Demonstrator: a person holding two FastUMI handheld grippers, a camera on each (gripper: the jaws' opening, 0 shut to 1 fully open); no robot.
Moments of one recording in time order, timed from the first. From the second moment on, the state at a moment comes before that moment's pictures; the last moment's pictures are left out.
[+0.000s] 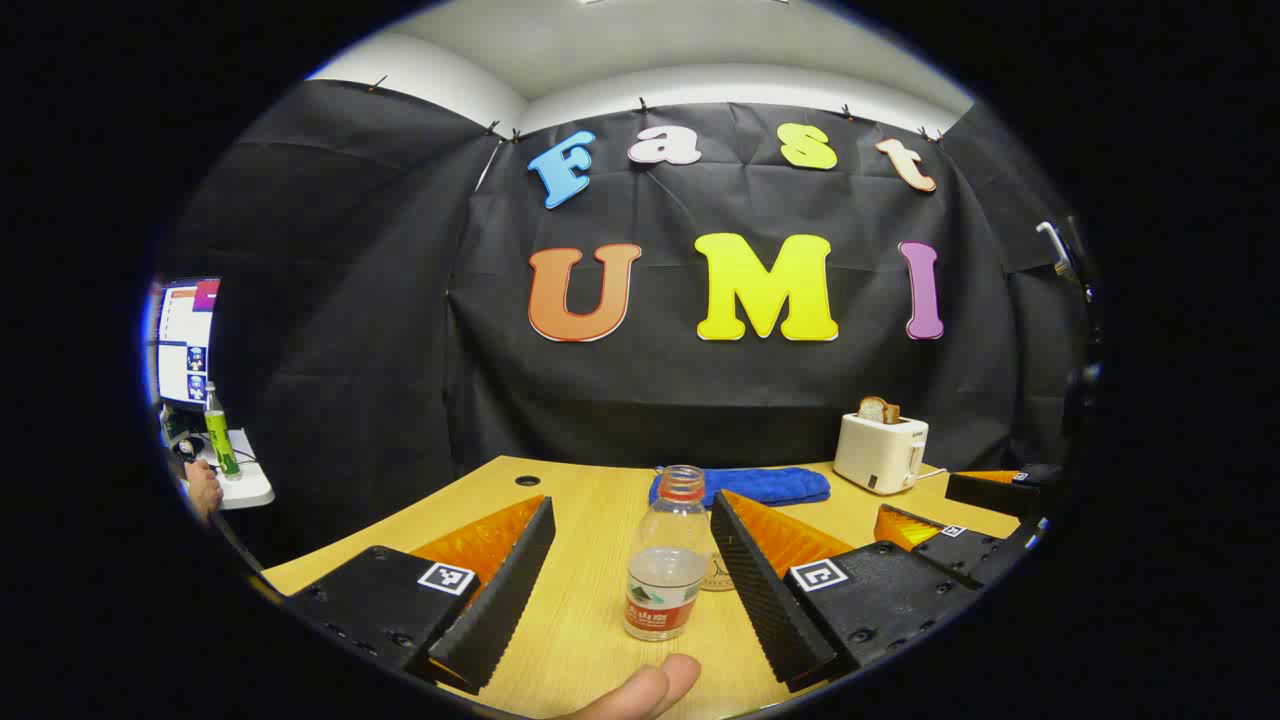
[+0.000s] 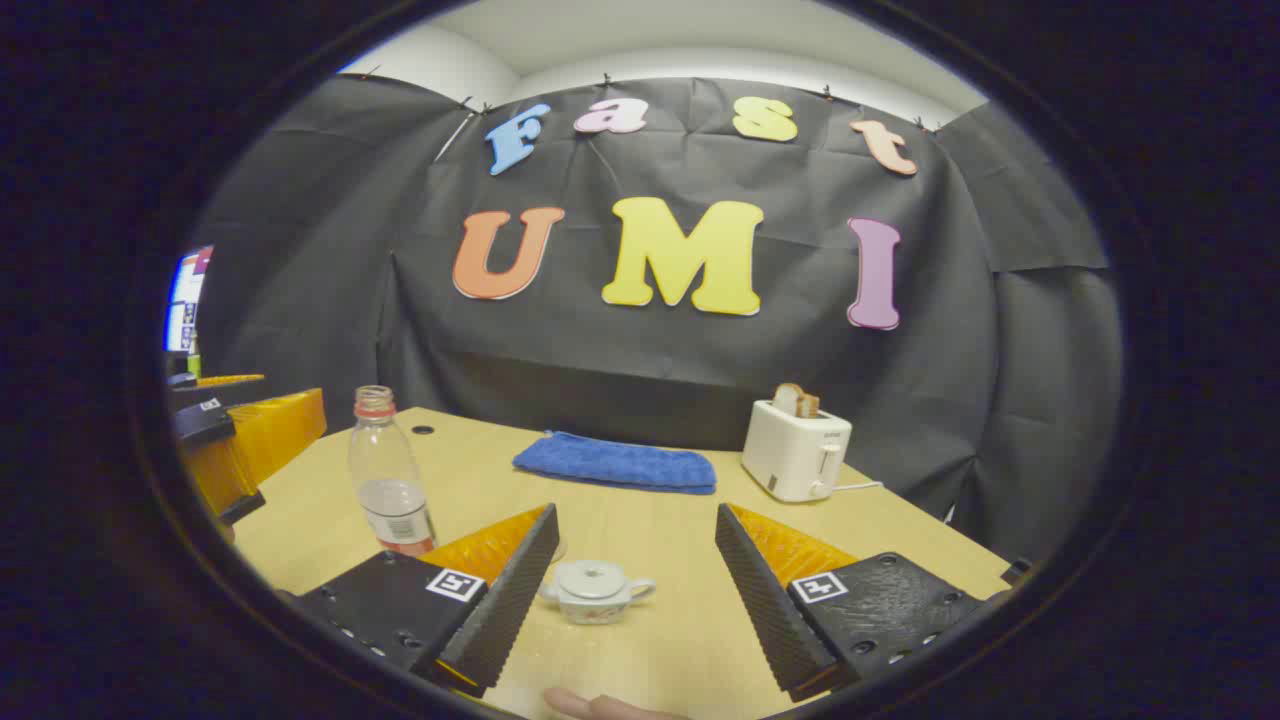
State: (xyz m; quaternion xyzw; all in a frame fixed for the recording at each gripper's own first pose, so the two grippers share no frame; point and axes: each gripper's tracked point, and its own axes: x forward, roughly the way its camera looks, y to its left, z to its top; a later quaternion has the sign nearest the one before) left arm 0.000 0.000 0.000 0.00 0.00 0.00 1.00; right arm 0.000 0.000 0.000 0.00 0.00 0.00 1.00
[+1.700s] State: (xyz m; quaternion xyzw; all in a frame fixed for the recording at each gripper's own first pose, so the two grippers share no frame) left arm 0.030 -0.001 -0.050 0.01 0.05 -0.04 1.00; right arm 0.091 0.014 -0.082 0.05 0.05 0.03 1.00
